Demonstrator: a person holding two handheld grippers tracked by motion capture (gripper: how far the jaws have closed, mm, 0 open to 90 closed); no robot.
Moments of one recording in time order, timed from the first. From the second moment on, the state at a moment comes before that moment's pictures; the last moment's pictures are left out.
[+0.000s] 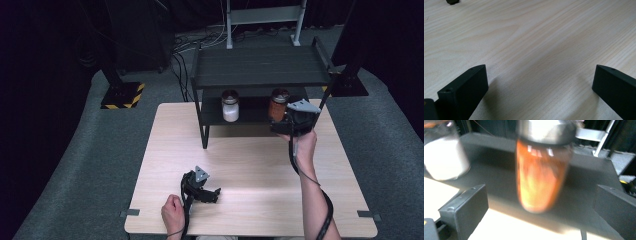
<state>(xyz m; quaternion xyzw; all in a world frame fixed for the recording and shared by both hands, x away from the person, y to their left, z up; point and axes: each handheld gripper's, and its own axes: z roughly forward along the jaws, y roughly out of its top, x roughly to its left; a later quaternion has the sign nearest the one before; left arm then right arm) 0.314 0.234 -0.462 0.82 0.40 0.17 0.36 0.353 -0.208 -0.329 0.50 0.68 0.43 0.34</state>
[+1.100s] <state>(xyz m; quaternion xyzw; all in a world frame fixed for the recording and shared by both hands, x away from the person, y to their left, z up) 0.315 0.233 -0.461 0.83 0.40 0.17 0.36 0.217 -0.287 -0.465 0.60 0.64 0.40 0.28</state>
